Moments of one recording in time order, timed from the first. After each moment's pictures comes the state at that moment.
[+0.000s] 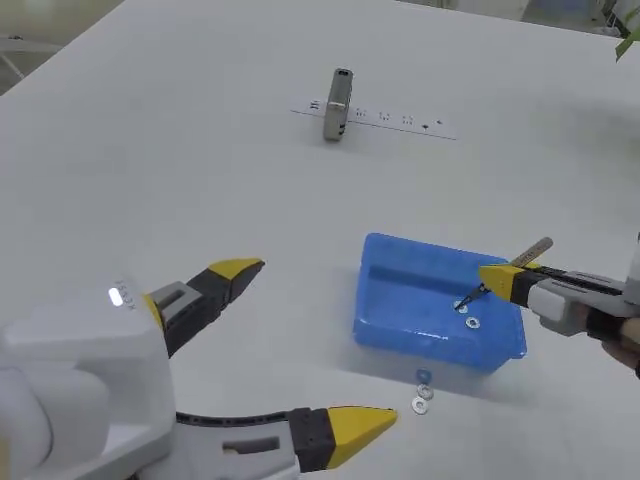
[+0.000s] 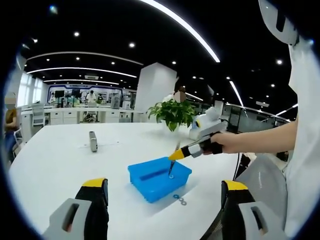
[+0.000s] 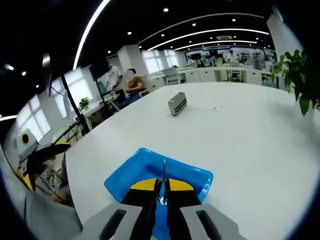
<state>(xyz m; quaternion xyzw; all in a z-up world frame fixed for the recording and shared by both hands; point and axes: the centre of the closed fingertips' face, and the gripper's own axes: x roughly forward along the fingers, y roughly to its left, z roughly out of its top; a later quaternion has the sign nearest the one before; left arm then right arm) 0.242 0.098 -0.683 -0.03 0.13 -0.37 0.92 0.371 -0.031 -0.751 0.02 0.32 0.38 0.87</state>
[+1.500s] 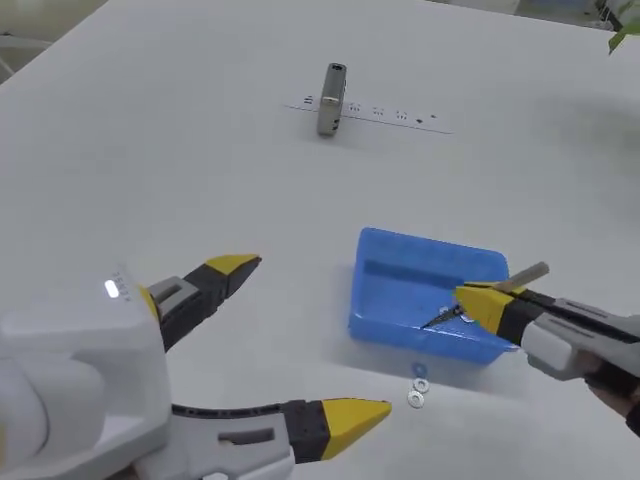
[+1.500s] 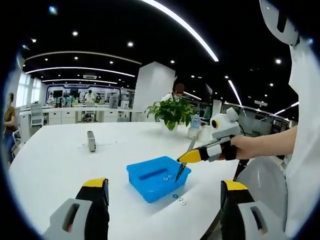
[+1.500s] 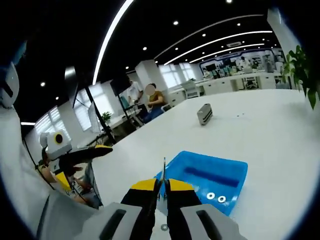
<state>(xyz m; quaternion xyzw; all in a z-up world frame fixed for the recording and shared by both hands) 0.242 0.096 -0.684 -0.03 0.13 -0.37 0.92 0.298 0.000 -0.722 0.08 0.25 0.45 0.85</state>
